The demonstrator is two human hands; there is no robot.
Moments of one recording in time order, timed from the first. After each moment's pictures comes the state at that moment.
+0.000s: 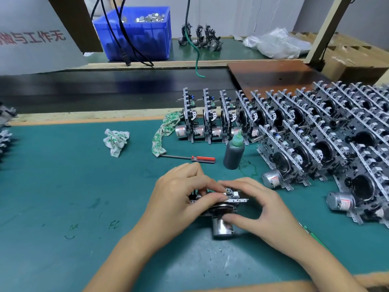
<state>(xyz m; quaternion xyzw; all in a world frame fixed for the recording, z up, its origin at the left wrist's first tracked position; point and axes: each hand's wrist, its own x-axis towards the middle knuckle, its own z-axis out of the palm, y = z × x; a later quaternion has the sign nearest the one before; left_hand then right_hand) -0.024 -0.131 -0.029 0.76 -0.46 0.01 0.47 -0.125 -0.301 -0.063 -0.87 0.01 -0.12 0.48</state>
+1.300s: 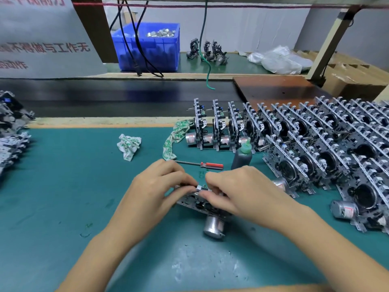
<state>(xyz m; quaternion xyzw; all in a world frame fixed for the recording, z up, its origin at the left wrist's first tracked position) -0.001 -0.080 -0.021 0.80 -0.47 0.11 0.35 -0.075 -0.266 -0.002 -0.98 -0.16 -0.09 0.10</state>
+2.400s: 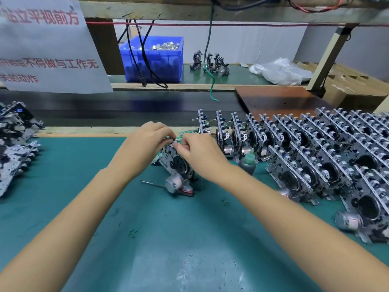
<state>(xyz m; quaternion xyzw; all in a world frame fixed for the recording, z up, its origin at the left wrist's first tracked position) 0.109 -0.095 -0.003 0.84 -0.47 0.20 0.20 0.034 -0.235 0.000 -0.96 0.02 -0.13 0.25</state>
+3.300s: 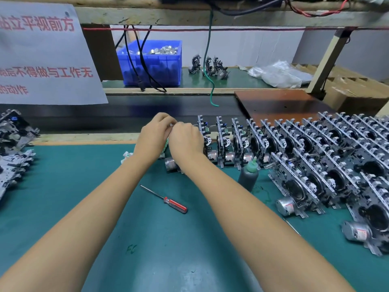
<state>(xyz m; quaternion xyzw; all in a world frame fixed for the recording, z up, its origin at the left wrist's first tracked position) 0.162 -0.142 -0.021 0.87 -0.34 0.17 0.30 0.107 -0.219 -0.002 -0.96 0.16 -0.18 0.11</state>
